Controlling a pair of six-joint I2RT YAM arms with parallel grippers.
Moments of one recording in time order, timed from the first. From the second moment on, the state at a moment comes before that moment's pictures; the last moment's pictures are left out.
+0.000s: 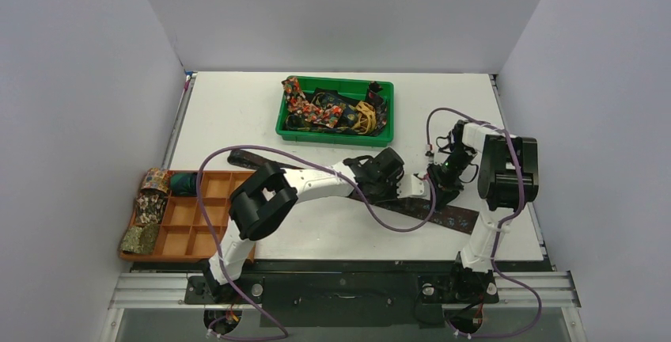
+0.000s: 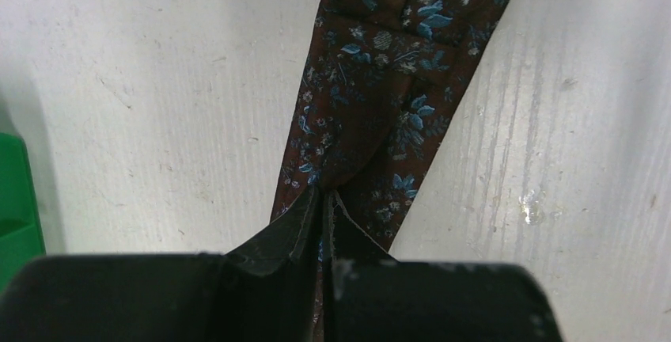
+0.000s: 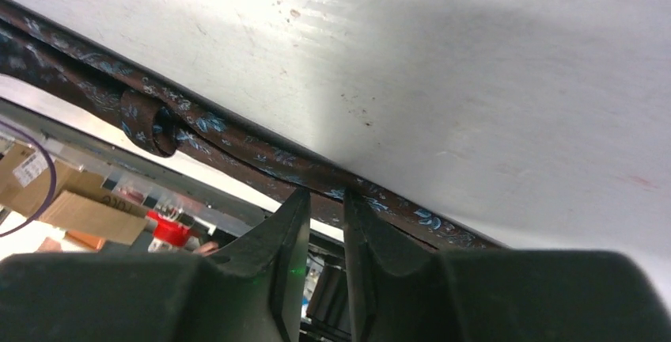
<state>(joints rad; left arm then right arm) -1.05 2.11 1.52 -0.34 0.14 0.54 -0.07 1.97 1.23 -1.17 -0.34 -0.22</state>
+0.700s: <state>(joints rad) -1.05 2.09 1.45 -0.23 0.26 0.47 -0.07 2.03 1.24 -1.22 -0.35 -0.23</state>
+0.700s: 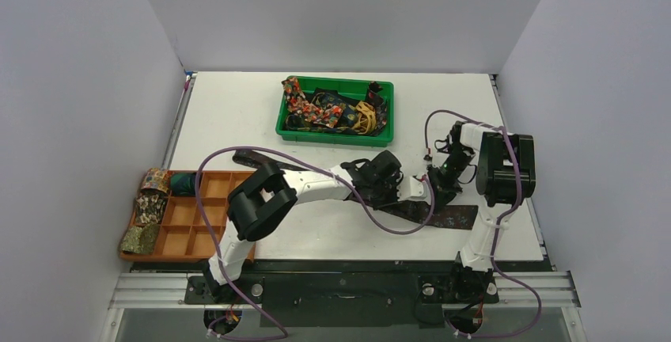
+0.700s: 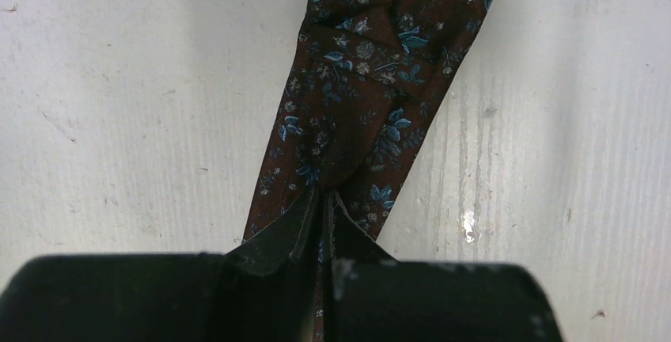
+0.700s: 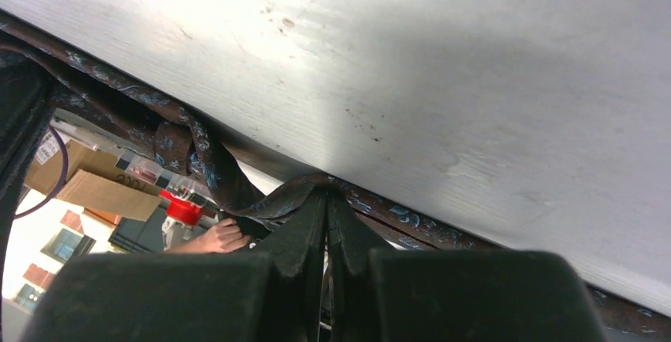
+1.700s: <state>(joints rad) -1.05 2.12 1.48 -0.25 0.24 0.40 -0.07 1.98 1.16 -1.16 -0.62 -0.30</state>
